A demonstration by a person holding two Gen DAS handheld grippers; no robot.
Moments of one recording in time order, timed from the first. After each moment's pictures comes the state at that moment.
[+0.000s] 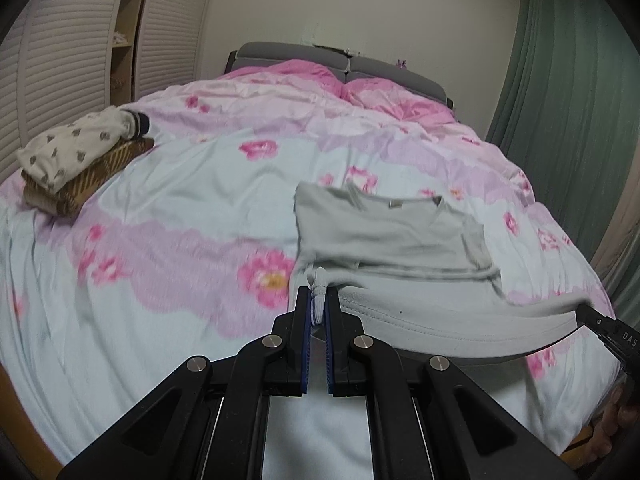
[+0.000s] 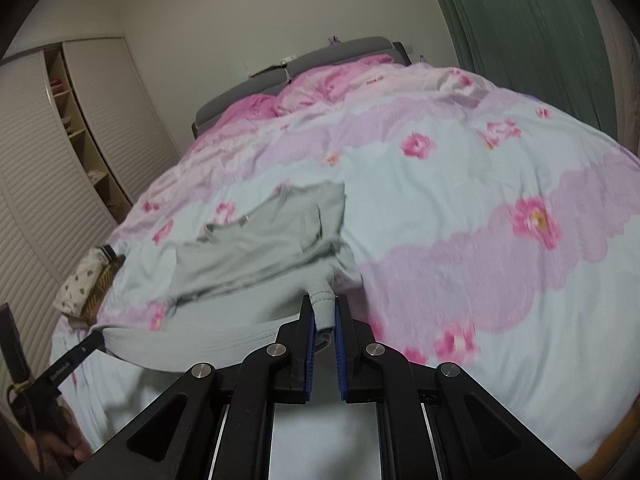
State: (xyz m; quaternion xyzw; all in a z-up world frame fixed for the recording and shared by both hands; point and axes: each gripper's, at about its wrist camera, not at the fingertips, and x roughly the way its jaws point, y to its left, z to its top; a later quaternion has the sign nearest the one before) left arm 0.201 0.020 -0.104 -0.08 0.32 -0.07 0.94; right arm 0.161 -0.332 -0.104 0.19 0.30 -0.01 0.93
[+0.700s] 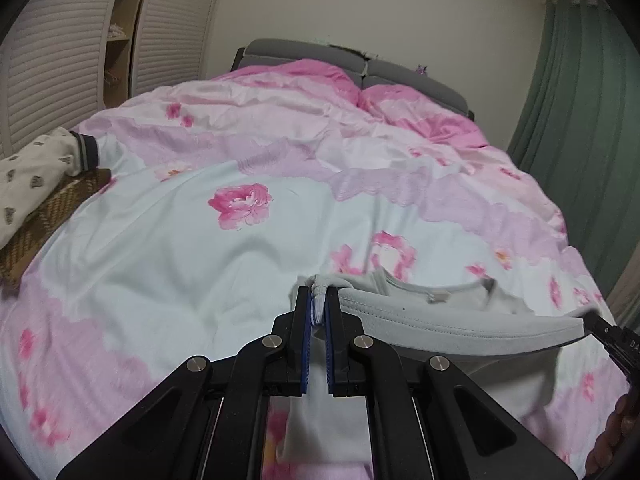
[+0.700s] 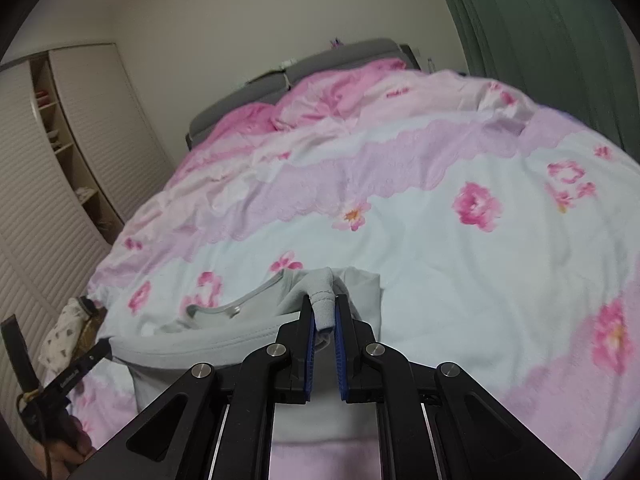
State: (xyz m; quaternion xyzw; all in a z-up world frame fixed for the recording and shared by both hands) left arm 0.382 0.015 -0.109 -0.10 0.33 -0.05 0.94; right arm 0.342 -0.341 -0.100 0.20 0.31 -0.01 0.93
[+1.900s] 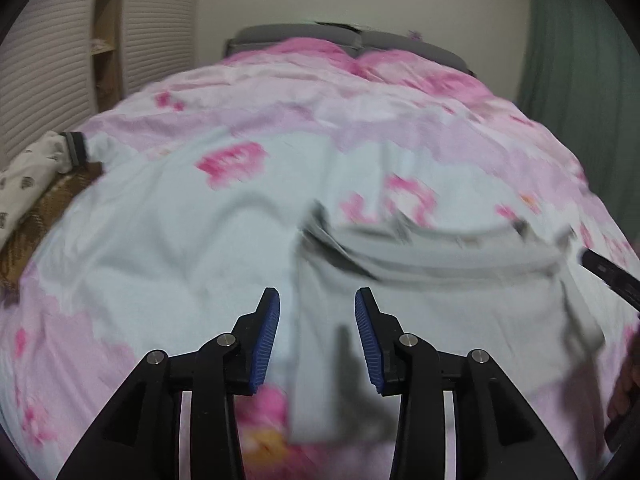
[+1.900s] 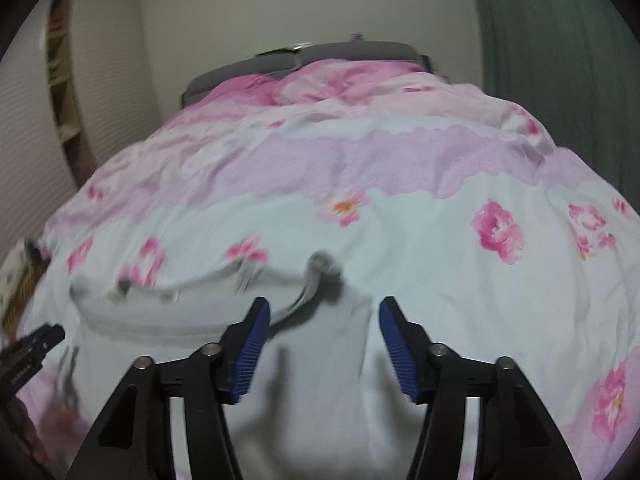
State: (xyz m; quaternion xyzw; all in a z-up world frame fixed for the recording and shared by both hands) left arm 0.373 -0.009 -0.155 -0.02 0.36 -0.05 0.93; right arm 0.375 -0.313 -0.137 0.05 0.33 -0.02 0.94
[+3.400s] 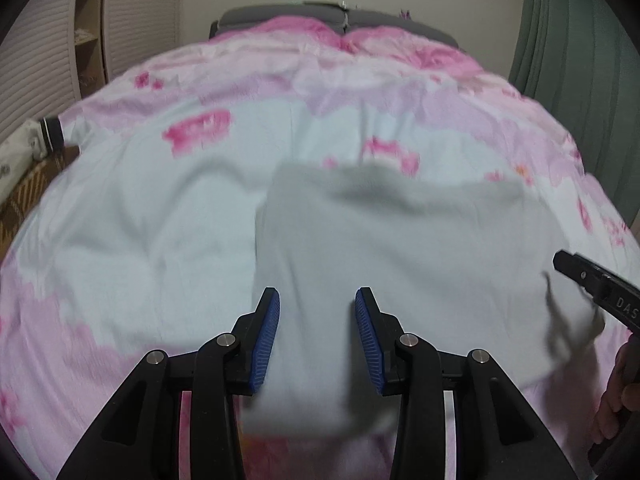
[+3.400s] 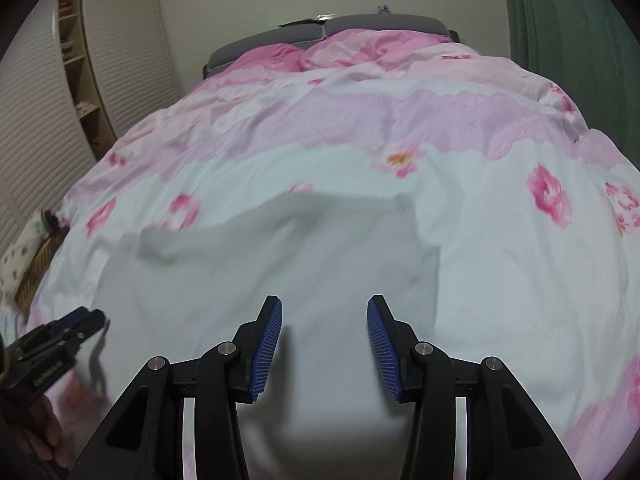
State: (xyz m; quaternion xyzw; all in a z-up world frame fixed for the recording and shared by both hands) left arm 0.381 -0.024 -0.179 -0.02 0.40 -0.06 0.91; right arm 0.372 -0.281 -0.159 0.06 0.37 0.02 0.93
